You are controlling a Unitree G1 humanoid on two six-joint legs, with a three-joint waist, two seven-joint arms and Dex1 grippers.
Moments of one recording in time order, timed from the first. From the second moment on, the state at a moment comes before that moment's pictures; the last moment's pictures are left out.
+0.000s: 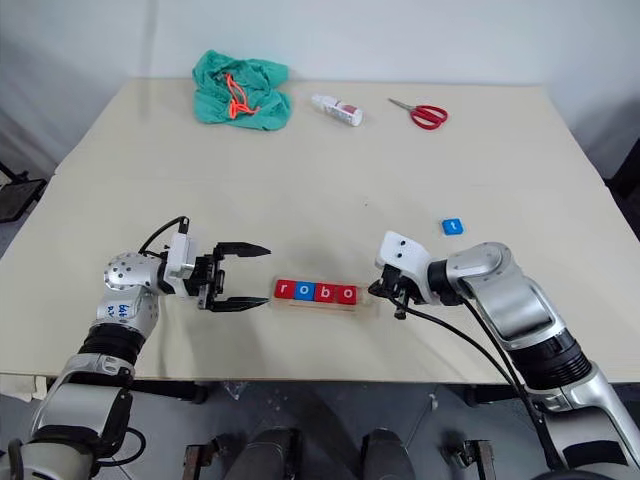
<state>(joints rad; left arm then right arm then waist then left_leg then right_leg) -0.67 0.52 -0.04 0.72 -0.46 -0.39 -1.50 -0.60 -0.74 0.30 -0.15 0.15 0.72 1.10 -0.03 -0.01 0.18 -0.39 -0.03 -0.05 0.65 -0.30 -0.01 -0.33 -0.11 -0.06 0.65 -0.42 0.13</state>
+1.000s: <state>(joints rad) -0.68 0.51 -0.04 0.72 -0.46 -0.39 -1.50 -0.58 -0.78 0.13 -0.20 0.21 0.78 1.04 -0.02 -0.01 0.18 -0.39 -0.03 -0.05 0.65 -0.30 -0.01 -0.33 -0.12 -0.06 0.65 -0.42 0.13</state>
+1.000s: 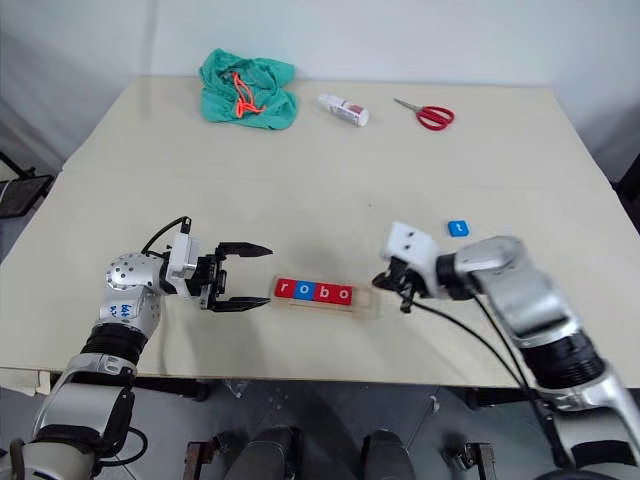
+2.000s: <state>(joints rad) -0.74 0.48 -0.06 0.80 -0.45 -0.40 -1.50 -0.62 -0.61 -0.26 0.13 0.27 0.82 0.51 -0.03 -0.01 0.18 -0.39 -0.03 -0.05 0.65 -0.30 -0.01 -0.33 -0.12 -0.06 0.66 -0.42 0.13</state>
